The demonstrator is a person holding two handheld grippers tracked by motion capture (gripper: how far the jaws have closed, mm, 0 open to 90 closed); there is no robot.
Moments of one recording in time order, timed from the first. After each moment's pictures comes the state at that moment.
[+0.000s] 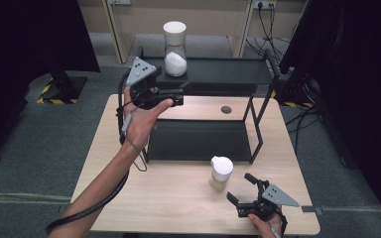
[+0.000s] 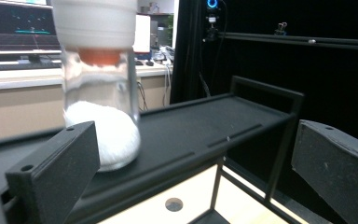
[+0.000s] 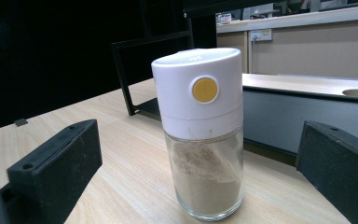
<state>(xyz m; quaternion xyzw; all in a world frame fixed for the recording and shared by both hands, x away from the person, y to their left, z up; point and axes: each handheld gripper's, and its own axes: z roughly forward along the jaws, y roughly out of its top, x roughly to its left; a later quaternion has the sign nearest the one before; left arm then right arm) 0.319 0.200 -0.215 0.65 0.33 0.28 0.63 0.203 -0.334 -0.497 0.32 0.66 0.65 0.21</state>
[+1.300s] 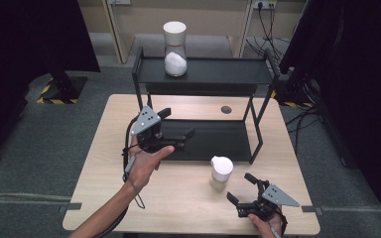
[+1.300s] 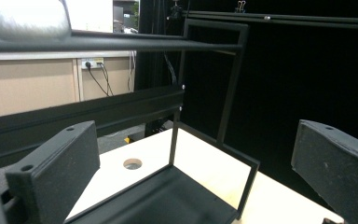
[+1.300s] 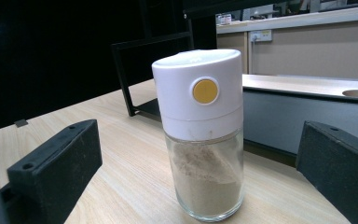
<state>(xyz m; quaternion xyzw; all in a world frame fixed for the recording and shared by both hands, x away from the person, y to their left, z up) 0.288 0.210 -0.300 0.67 0.30 0.22 0.64 0.203 -0.334 -0.497 0.32 0.66 0.65 0.21</state>
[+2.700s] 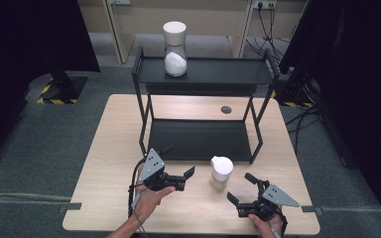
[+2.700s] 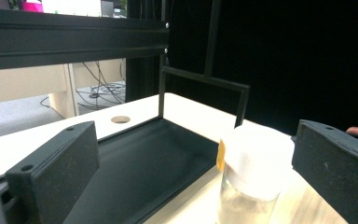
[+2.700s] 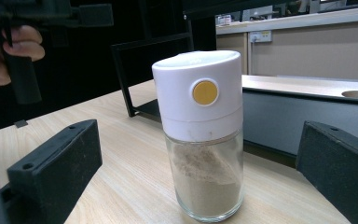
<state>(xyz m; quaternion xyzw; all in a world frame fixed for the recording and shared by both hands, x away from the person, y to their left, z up) 0.254 0.213 -0.413 0.69 0.28 0.23 0.63 0.202 -0.334 -0.497 0.32 0.66 0.65 0.21</state>
